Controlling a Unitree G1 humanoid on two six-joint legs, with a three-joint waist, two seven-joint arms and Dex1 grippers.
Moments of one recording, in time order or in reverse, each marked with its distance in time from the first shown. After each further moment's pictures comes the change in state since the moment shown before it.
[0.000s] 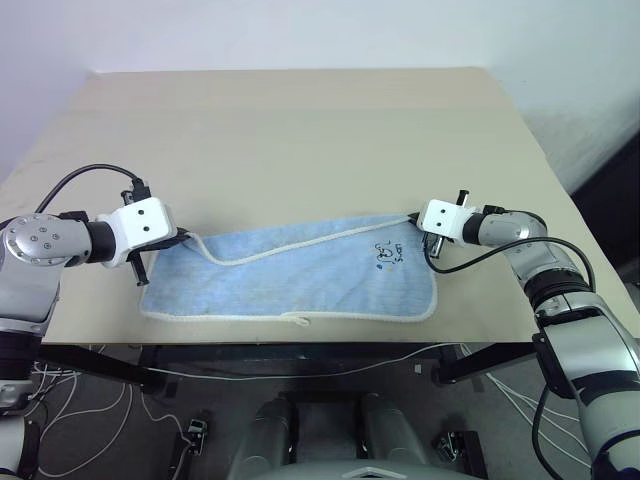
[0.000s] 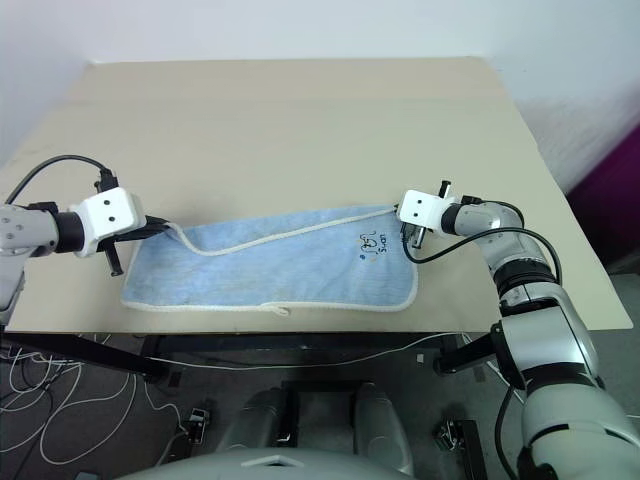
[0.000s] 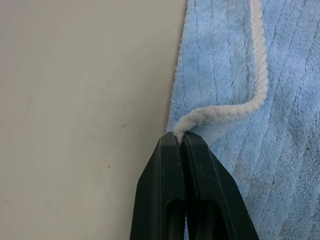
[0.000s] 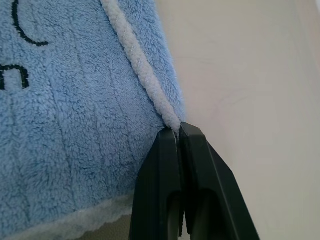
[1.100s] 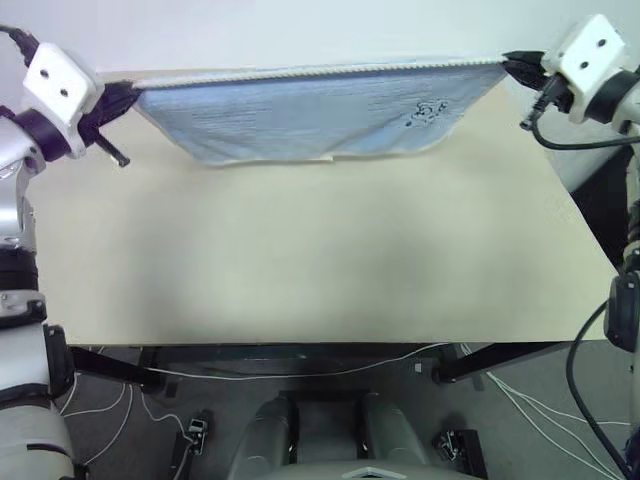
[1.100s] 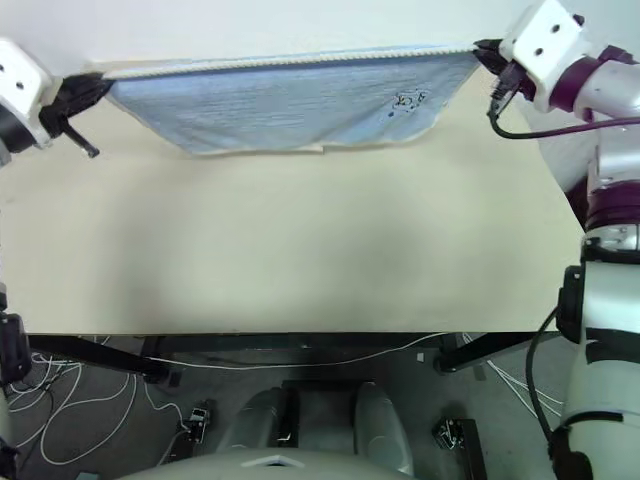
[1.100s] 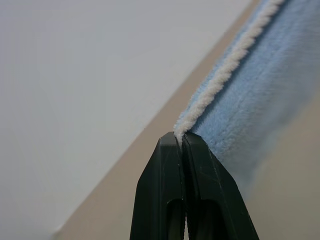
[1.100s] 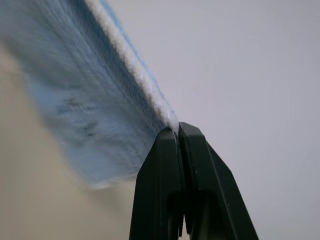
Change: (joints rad) left arm -0.371 -0.071 0.141 0.358 -0.149 -0.166 0.140; right arm -0.182 -0.279 -0.272 -0.319 0.363 0.272 0.279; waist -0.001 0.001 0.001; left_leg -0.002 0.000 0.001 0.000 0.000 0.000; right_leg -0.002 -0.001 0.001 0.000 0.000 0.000
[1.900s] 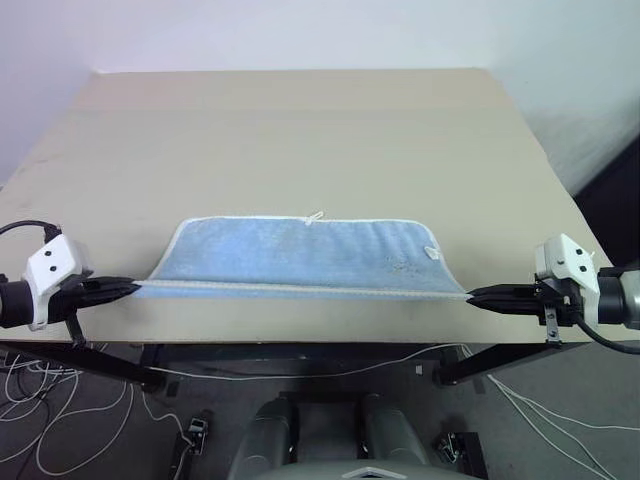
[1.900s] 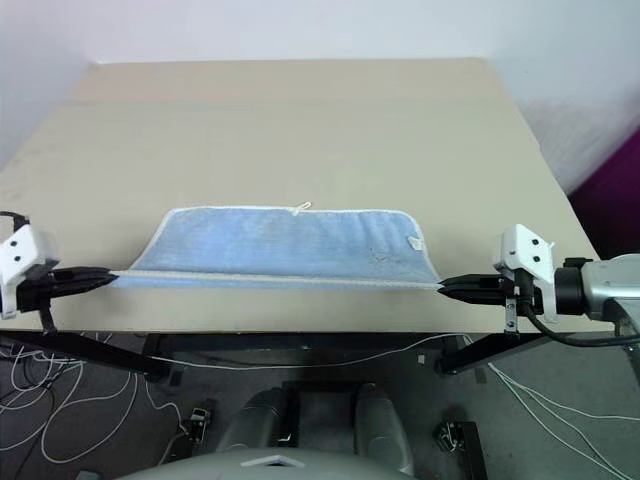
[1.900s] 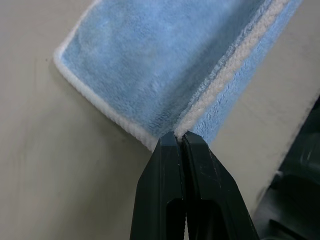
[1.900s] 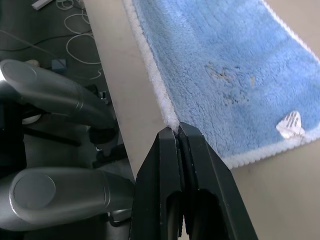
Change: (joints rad) left arm 0.813 0.168 0.206 -0.387 -0.175 0.280 -0.310; right arm 1.071 -0.175 -0.264 -1.028 0.473 0.717 0.297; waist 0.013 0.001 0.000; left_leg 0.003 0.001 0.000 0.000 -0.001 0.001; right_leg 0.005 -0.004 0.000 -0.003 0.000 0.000
